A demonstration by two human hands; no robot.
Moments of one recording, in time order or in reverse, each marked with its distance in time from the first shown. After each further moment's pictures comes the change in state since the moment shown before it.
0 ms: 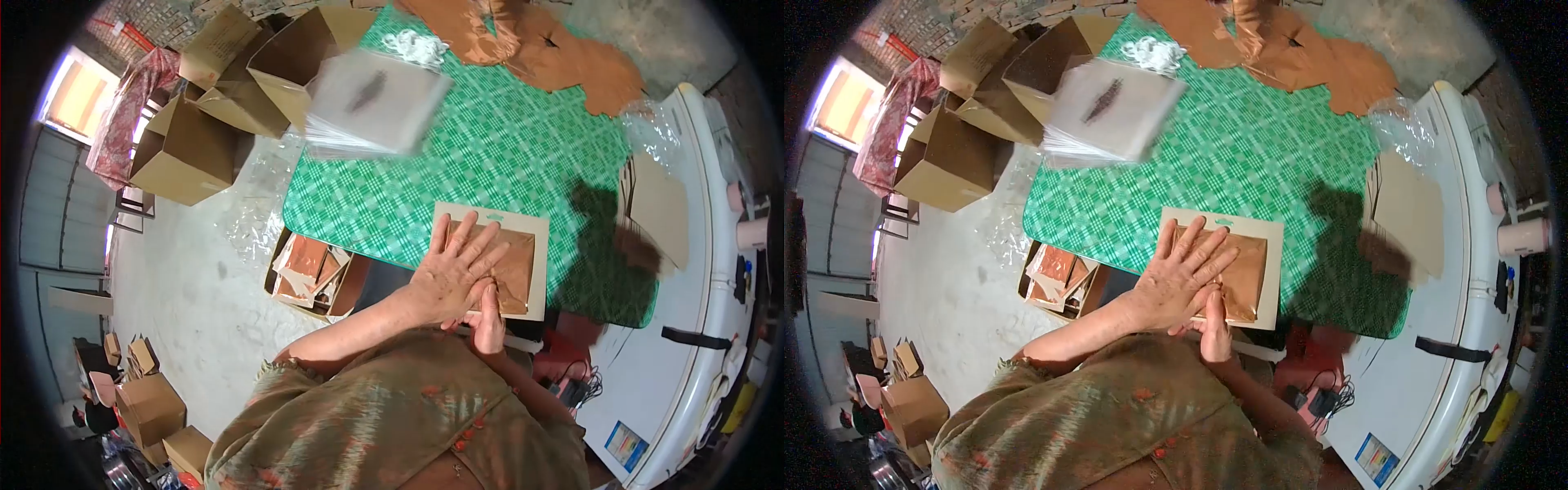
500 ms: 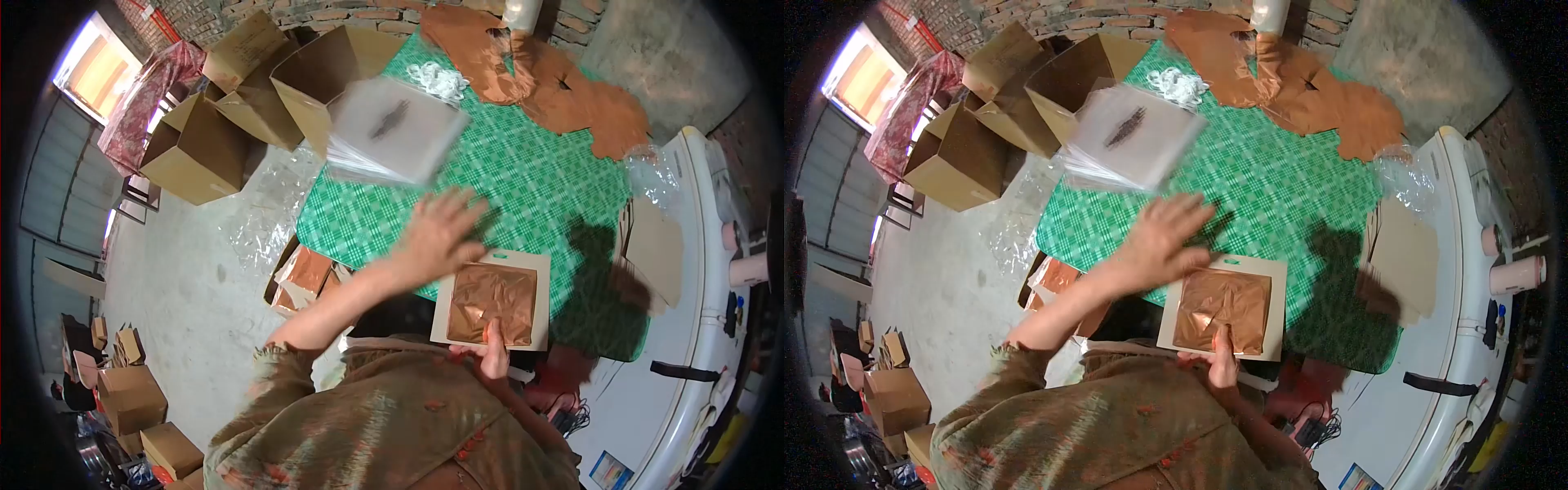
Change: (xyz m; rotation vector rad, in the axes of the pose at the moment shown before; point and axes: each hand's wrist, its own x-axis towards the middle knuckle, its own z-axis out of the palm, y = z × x) left_hand 0.030 -0.076 -0.053 -0.147 0.361 -0.066; right_hand -0.003 0.007 -0.036 -0.102 -0.090 0.108
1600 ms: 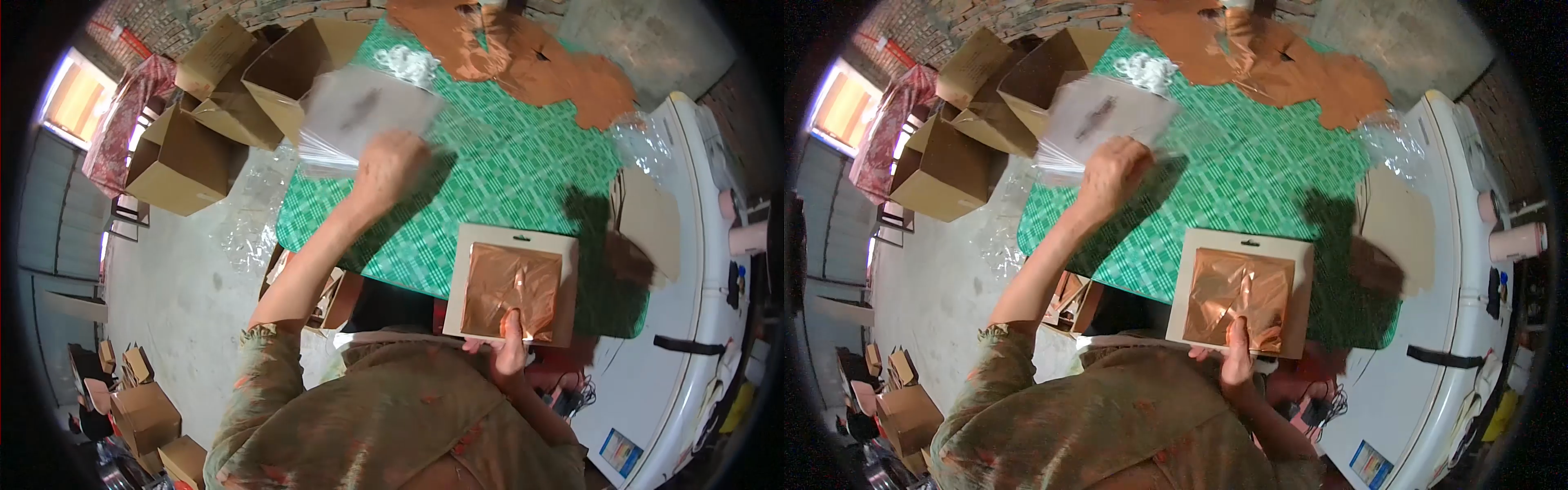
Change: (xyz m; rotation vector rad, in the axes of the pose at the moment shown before) left_hand 0.057 -0.081 -0.002 0.130 0.271 0.048; right_hand -0.032 -0.048 0.009 -0.018 0.103 -0.273
